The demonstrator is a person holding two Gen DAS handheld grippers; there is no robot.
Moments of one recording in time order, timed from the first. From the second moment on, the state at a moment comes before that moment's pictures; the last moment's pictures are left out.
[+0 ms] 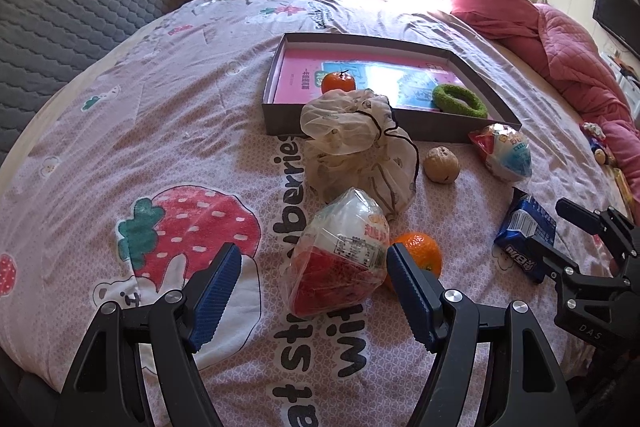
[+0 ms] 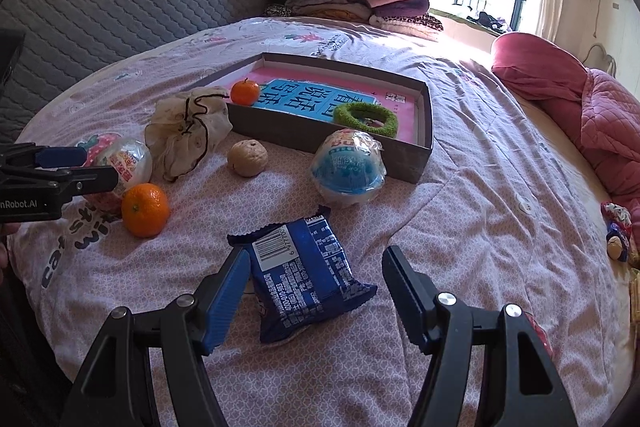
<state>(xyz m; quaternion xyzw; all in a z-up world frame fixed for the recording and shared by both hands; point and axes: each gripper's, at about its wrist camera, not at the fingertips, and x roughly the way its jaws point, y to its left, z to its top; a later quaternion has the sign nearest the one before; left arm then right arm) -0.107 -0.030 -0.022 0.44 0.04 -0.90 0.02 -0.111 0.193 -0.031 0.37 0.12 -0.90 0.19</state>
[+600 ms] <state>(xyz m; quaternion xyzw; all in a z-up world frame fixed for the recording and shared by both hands) -0.117 -0.030 -0.031 0.44 0.05 -0.90 0.00 -0.125 0.186 -0.053 0.40 0.13 -0.89 0.19</state>
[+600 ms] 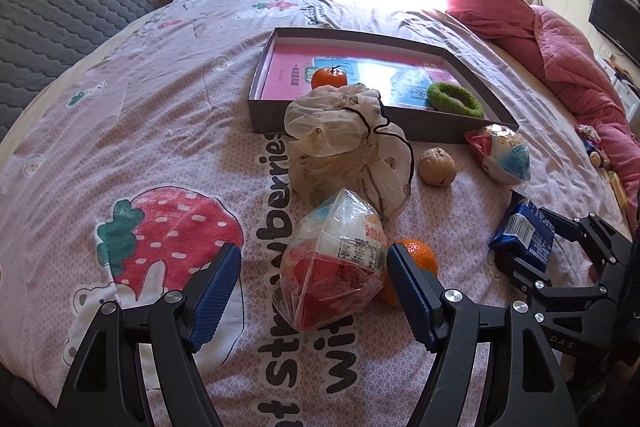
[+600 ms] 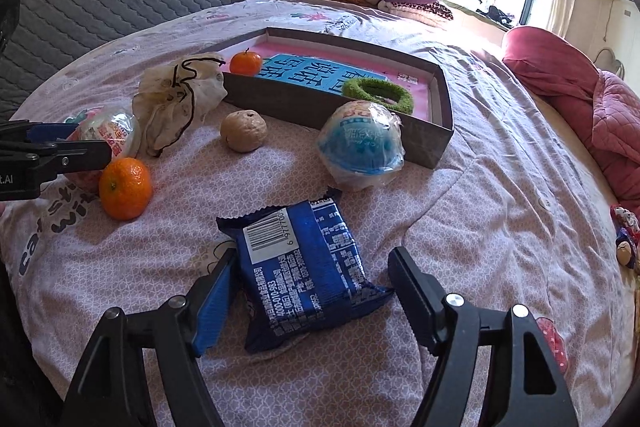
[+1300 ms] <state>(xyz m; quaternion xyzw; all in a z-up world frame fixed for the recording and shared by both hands) -0.122 -0.040 -0.041 0.45 0.08 -0.89 -0.02 -0.124 0.184 -0.053 0.40 0.12 -0.89 0.20</state>
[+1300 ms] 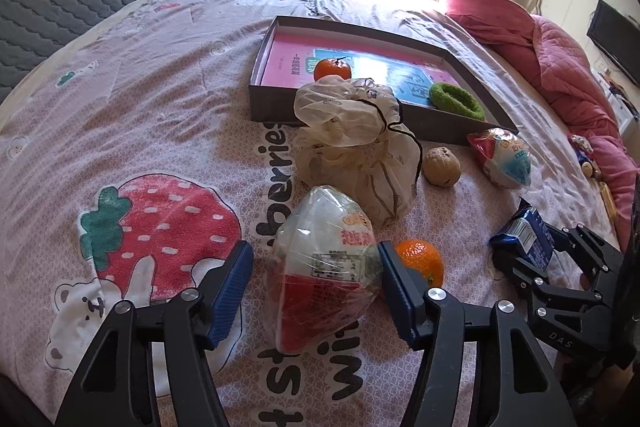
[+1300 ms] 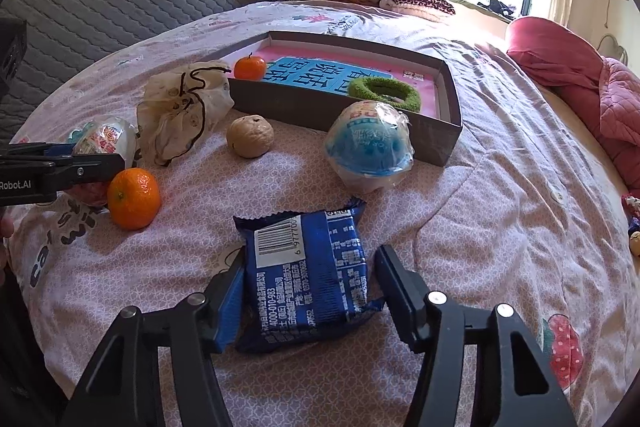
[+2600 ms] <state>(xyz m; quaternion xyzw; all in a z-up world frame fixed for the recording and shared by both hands) -0.097 -0.023 -0.009 0.41 0.04 -0.91 -0.01 -0.116 0.195 -0.028 0.37 0.04 -0.90 0.23</state>
